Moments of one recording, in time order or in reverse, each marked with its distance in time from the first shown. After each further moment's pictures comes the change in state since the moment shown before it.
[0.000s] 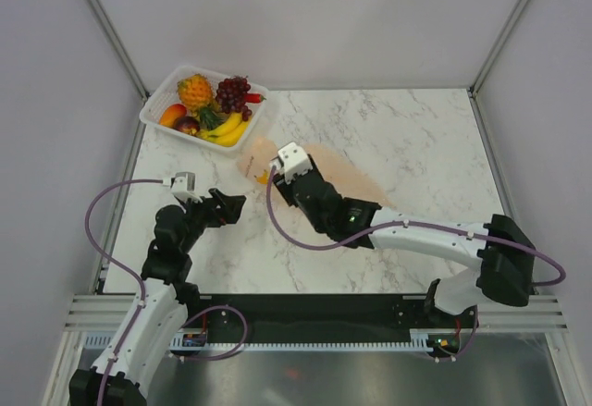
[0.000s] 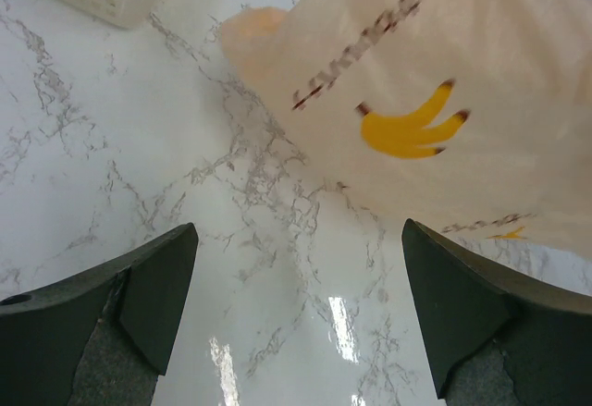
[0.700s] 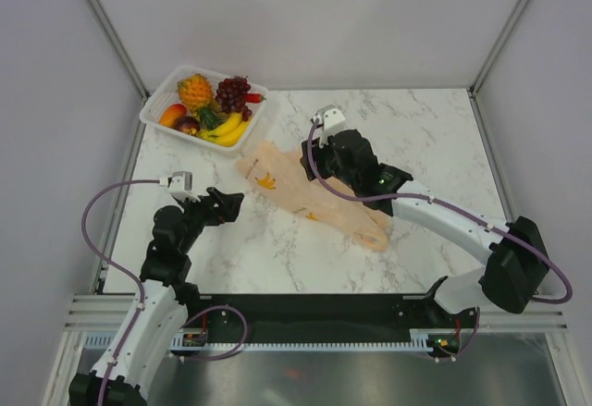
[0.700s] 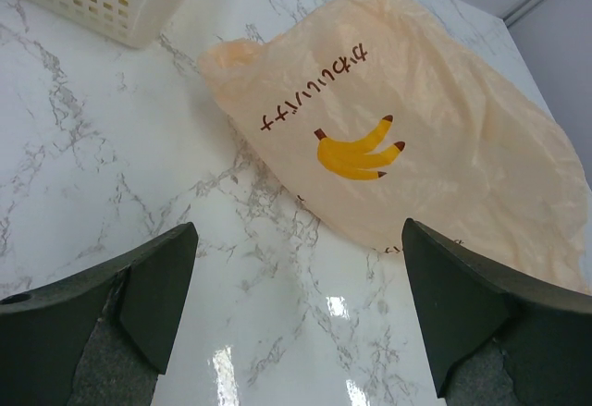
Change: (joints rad) left arm 0.000 -0.019 0.010 -0.003 -0.027 0.000; right arm -0.229 -0.042 0.016 -0.128 -0.402 0.139
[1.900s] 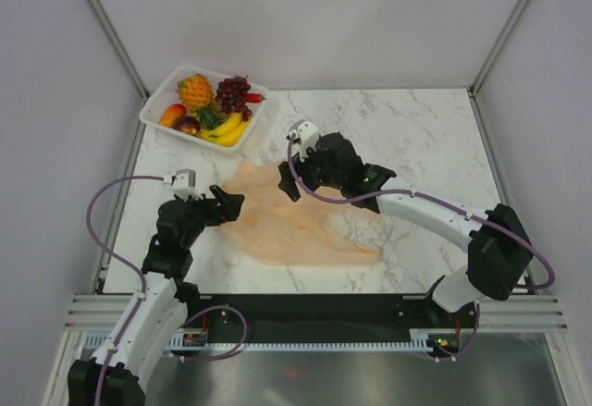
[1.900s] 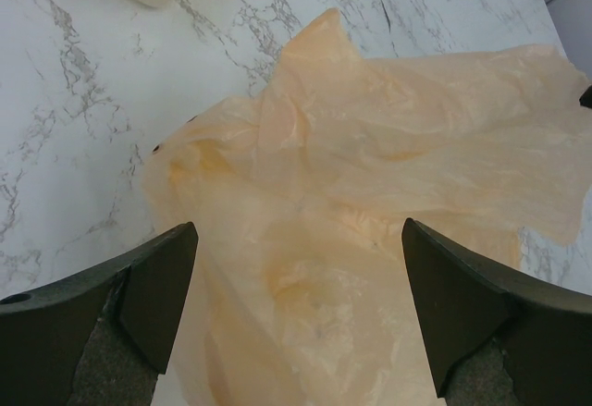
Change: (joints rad) left arm 0.000 0.085 0.017 -0.022 -0.014 0.000; right arm 0.002 0.128 0.048 -0.037 -0.321 -0.039
